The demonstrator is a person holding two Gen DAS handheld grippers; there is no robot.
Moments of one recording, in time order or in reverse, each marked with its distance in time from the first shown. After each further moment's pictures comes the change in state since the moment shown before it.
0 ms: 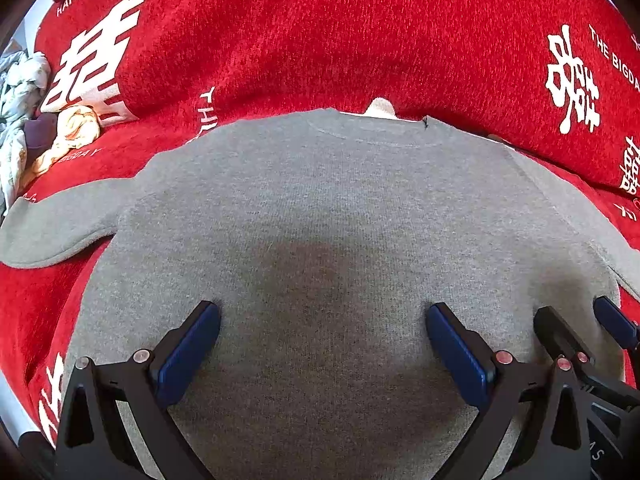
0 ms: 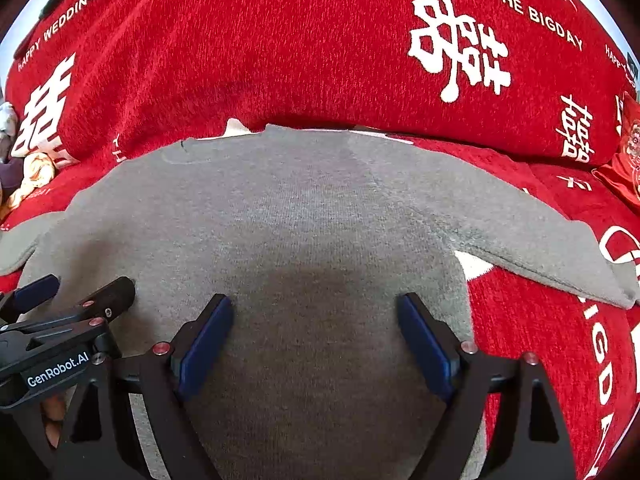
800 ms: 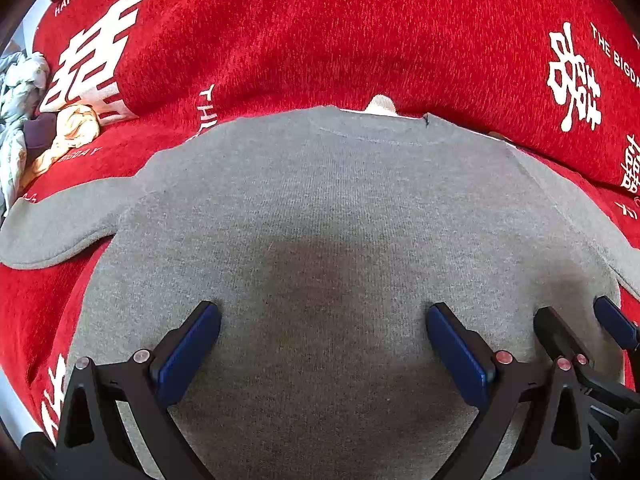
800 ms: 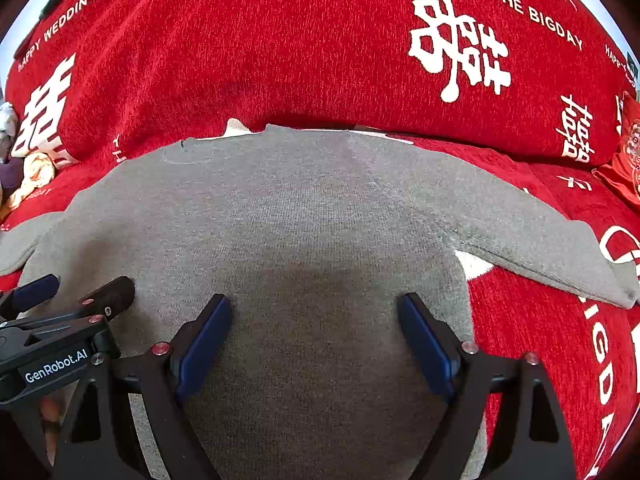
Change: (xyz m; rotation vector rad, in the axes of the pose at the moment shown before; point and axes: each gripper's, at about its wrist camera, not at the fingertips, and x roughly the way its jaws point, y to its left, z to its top) left arm -0.002 0.003 0.001 0.005 0.019 0.003; right arm 0.000 0.000 0.000 -0.002 -0.001 0.001
